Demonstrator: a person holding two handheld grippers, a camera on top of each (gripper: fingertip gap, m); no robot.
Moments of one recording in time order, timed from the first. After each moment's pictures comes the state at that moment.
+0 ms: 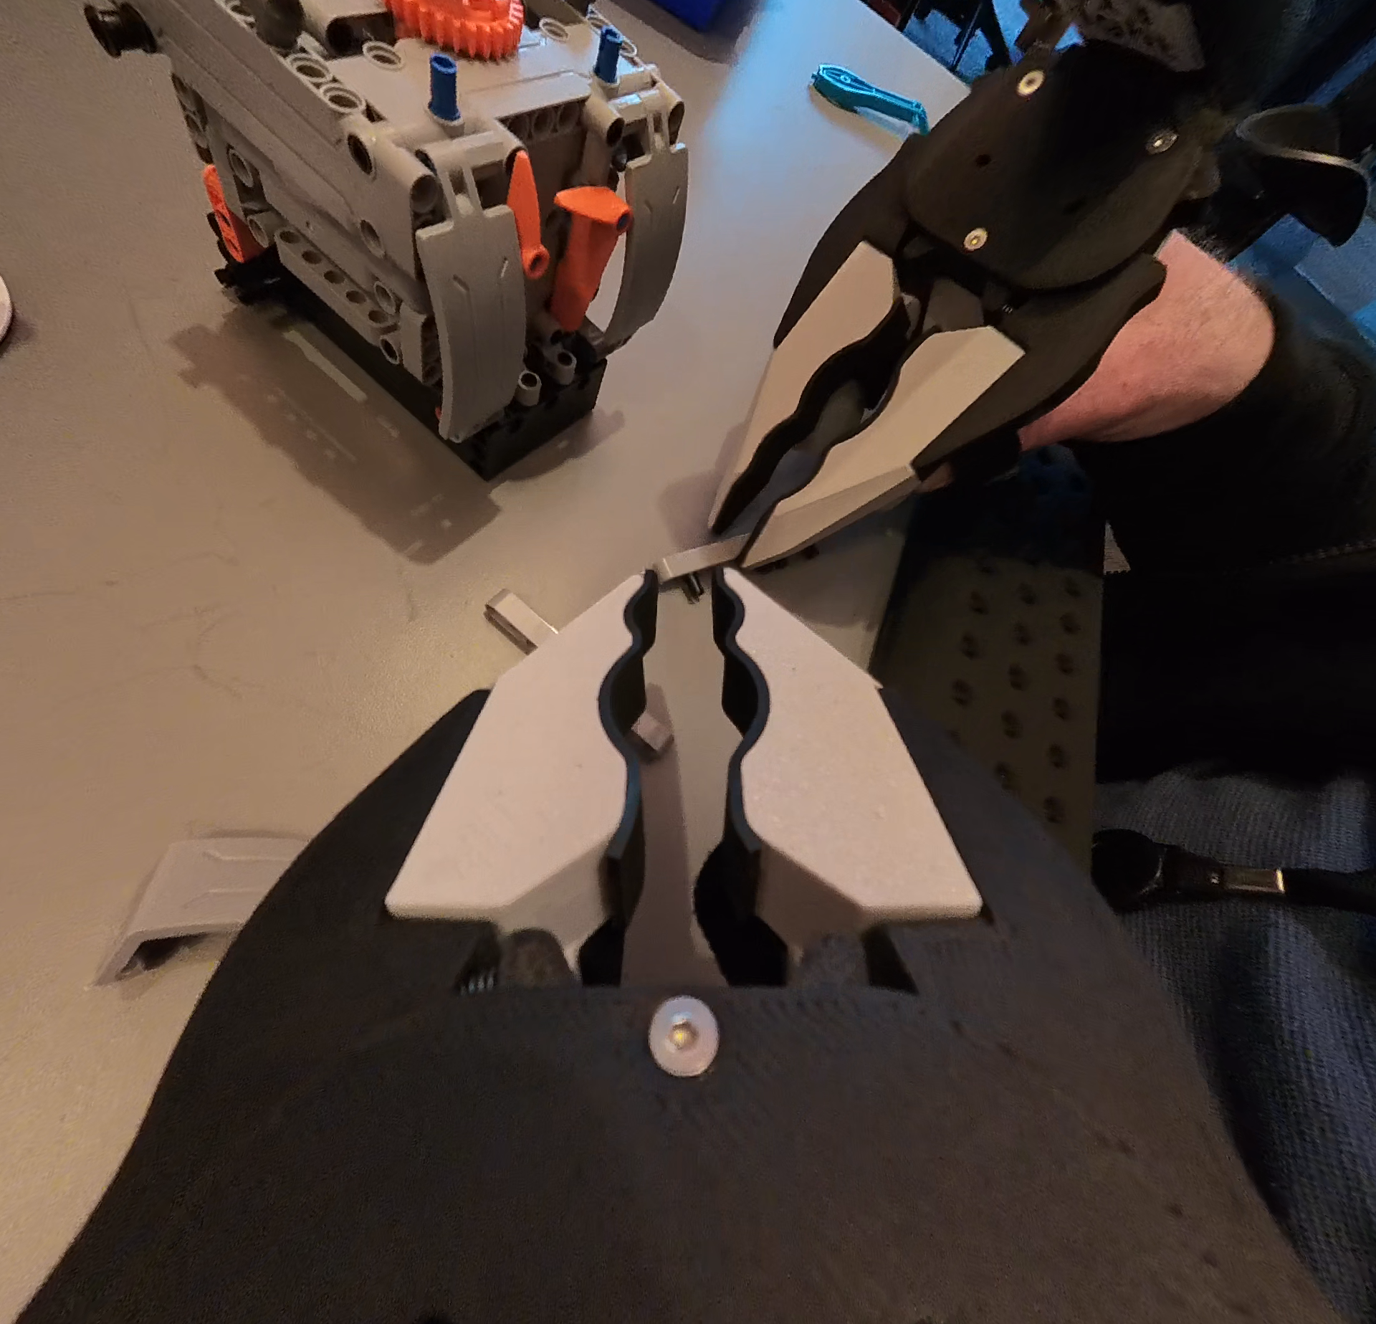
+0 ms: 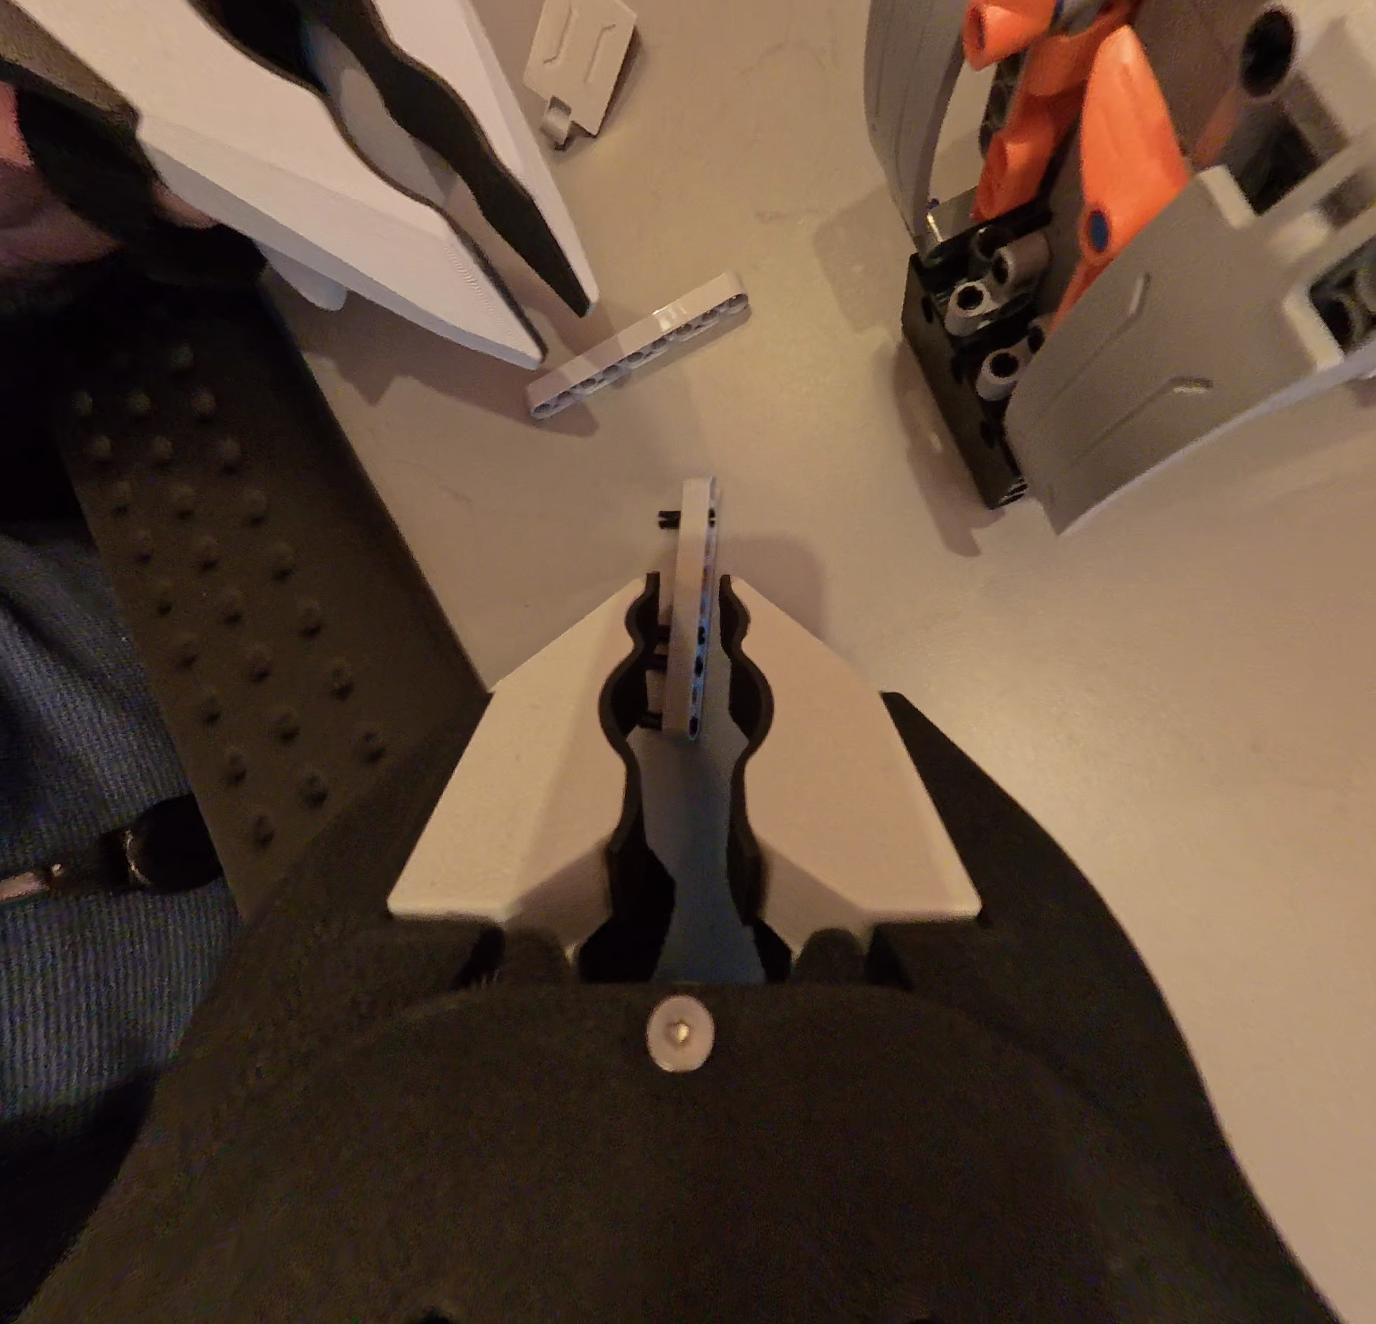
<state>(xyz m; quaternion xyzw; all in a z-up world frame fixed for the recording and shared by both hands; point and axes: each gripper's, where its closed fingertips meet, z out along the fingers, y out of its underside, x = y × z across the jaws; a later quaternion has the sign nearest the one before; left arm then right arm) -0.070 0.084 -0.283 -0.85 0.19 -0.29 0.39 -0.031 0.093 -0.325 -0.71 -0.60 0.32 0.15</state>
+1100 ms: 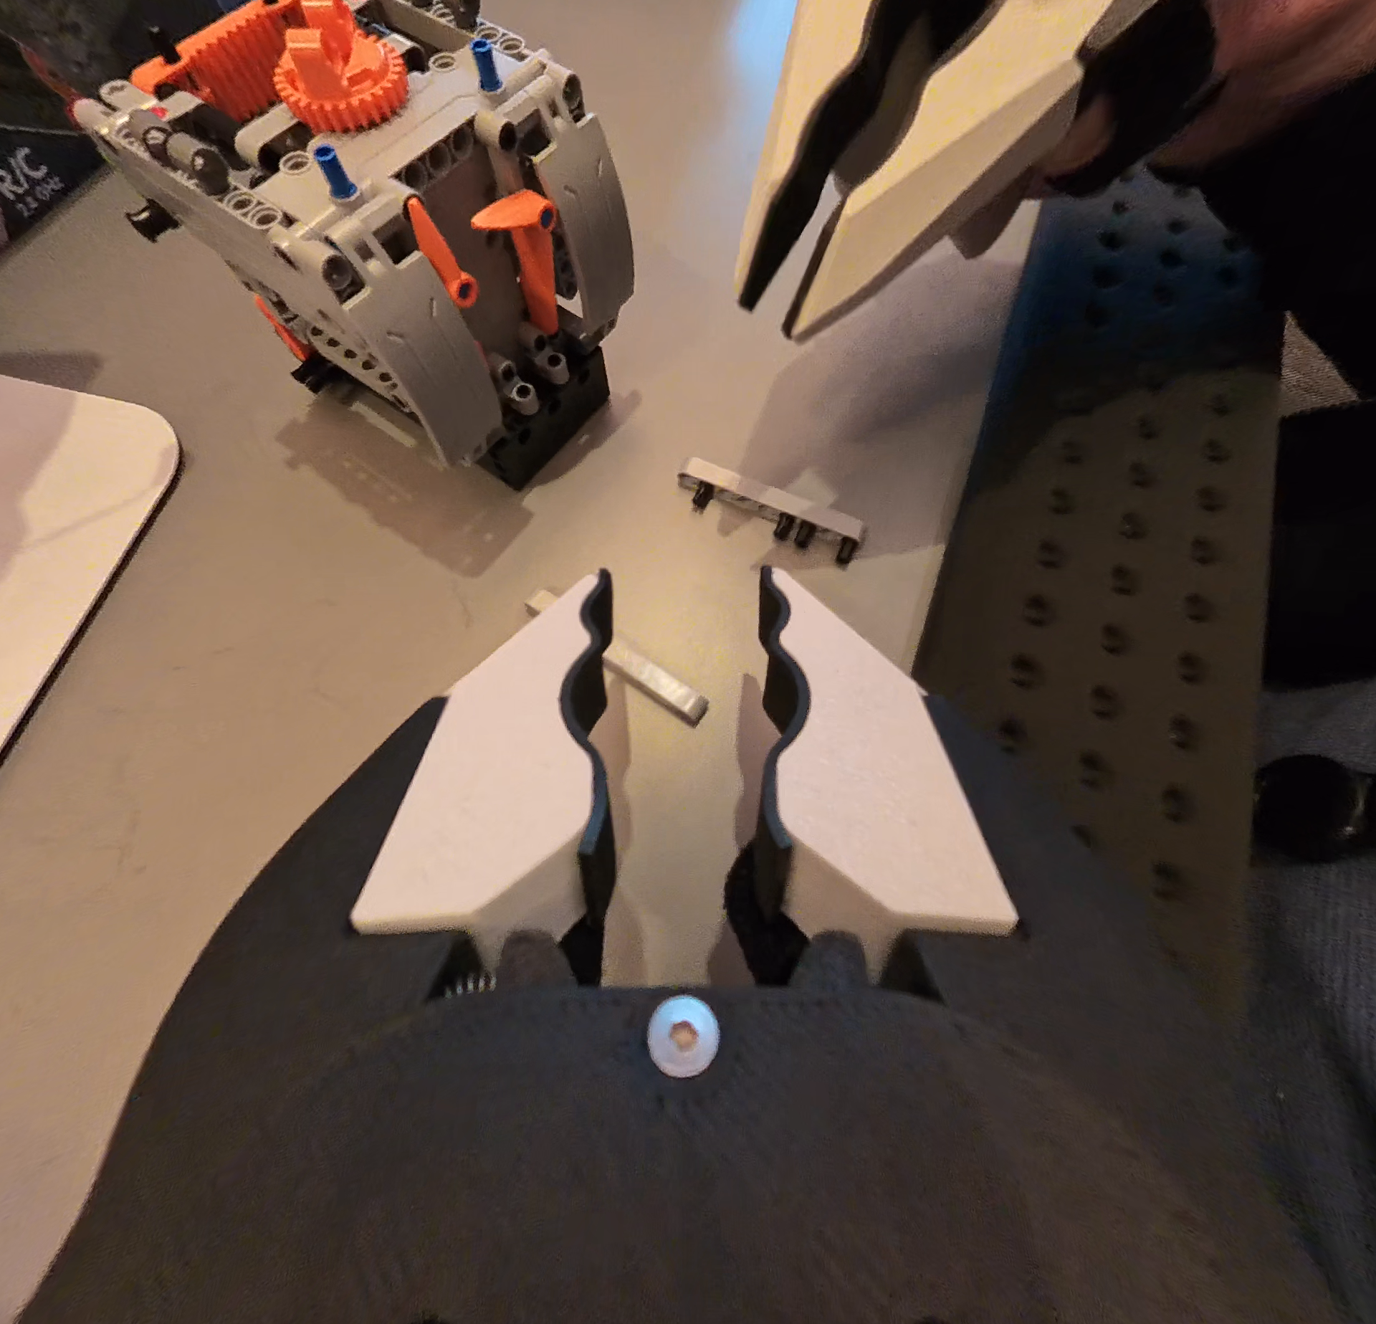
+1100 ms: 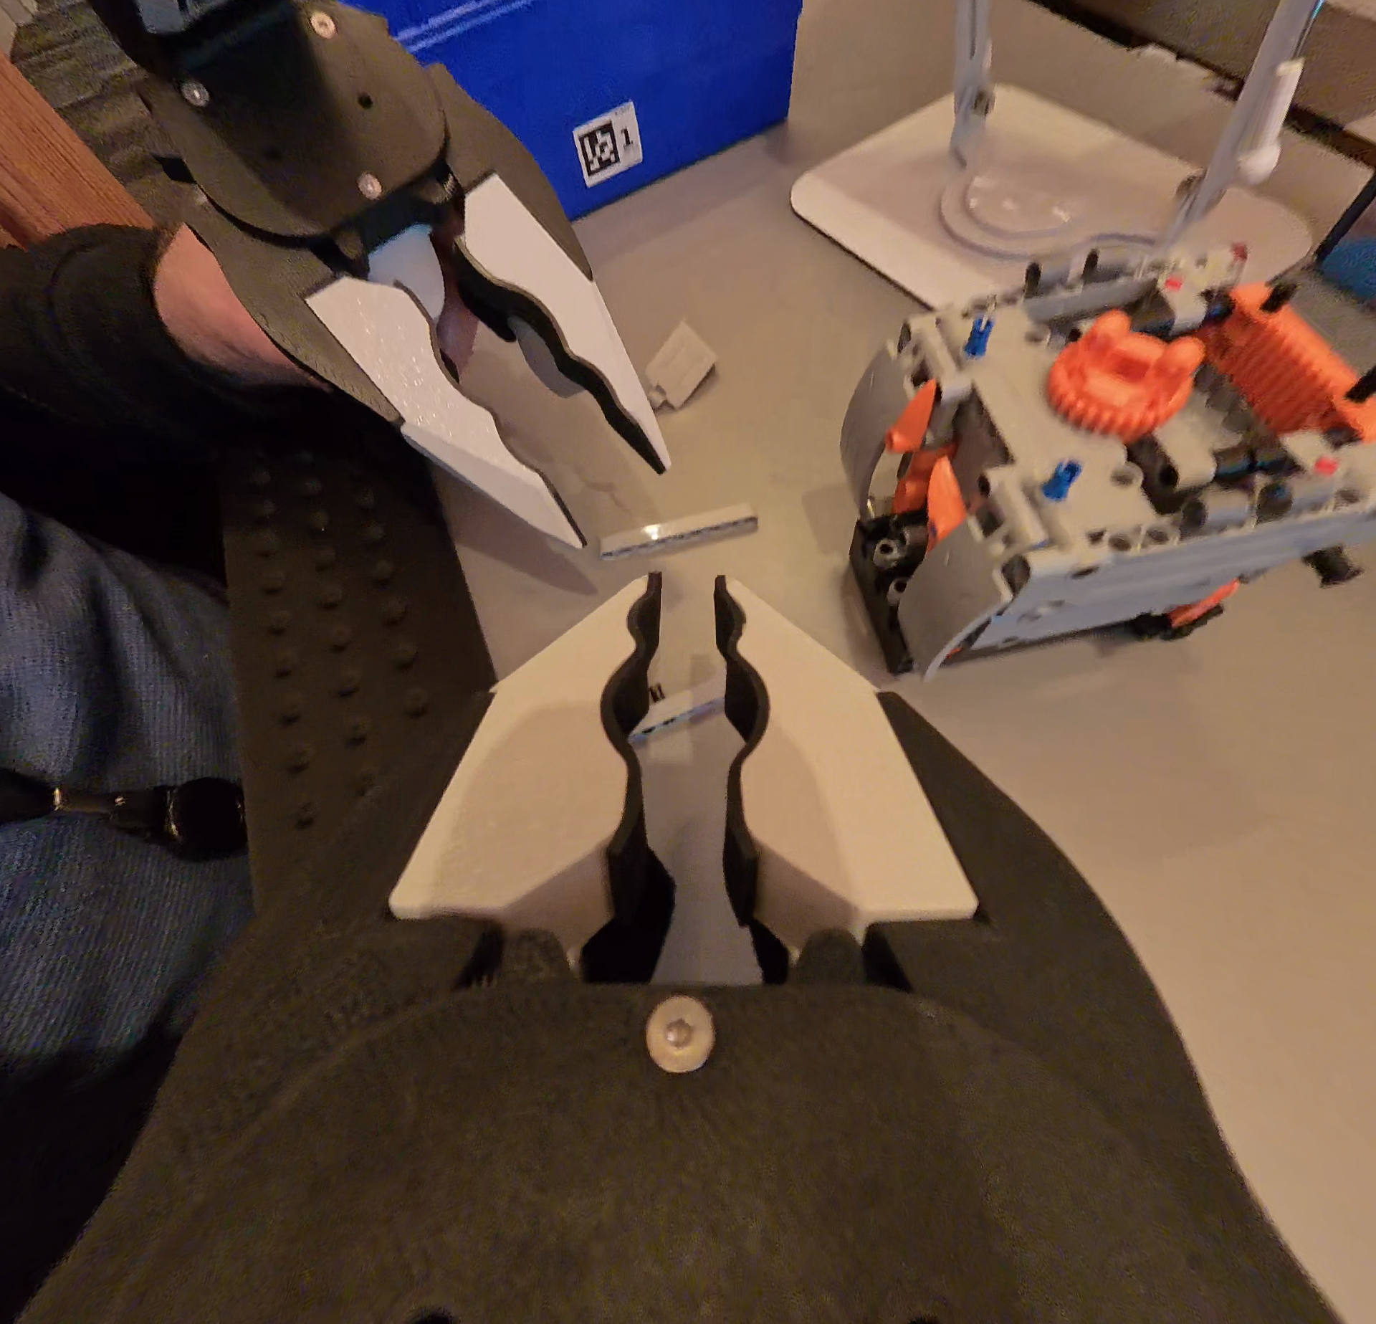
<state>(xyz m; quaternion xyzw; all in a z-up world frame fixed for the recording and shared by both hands) -0.072 0.073 -0.283 -0.85 0.29 -0.15 0.42 -0.032 0.102 -0.250 -0.61 -0.62 0.40 0.28</state>
